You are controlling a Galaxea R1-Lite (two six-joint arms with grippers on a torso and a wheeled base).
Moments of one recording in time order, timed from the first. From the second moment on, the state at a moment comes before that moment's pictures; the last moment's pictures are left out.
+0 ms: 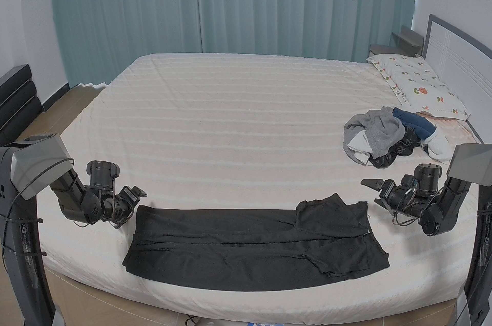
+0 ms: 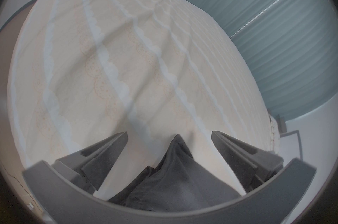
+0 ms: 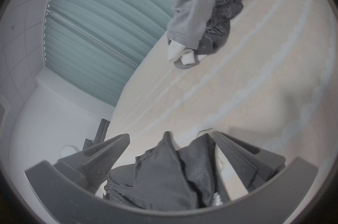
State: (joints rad) left arm 0.03 2.33 -0.91 -0.62 -0.04 -0.89; right arm -0.06 2.38 -0.69 -1.24 0.43 0.73
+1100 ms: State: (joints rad) left arm 0.05 2.32 -0.95 -0.67 -0.06 -0.98; right arm 0.06 2.46 -0.67 -1.25 0.47 0.59
